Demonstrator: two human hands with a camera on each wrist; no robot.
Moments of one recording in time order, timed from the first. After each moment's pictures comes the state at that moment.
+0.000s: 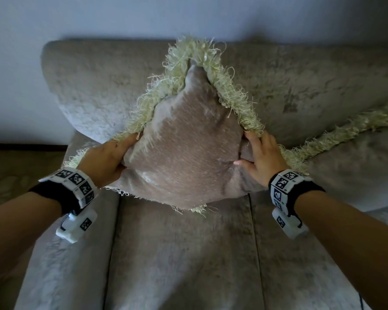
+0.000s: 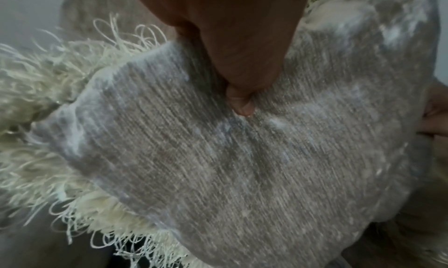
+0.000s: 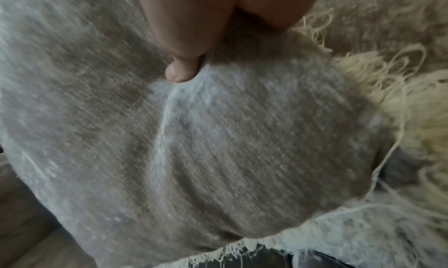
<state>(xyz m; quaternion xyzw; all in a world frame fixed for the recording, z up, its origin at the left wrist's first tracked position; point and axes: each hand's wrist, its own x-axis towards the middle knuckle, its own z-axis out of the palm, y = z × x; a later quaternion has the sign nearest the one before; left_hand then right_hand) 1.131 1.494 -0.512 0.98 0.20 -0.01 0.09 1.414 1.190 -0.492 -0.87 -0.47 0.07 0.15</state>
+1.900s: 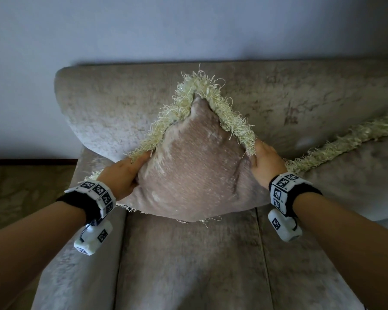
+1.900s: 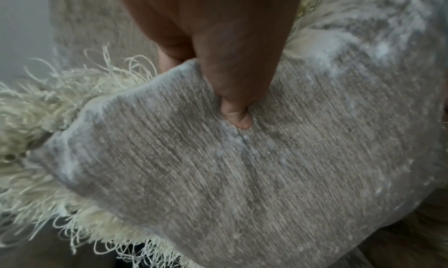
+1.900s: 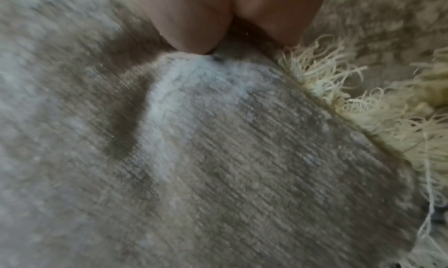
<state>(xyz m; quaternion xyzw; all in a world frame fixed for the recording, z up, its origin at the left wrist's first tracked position) 1.147 1.497 -0.523 0.96 0.23 -0.11 0.11 1.432 1.213 -0.490 -0.91 -0.36 0.14 0.15</state>
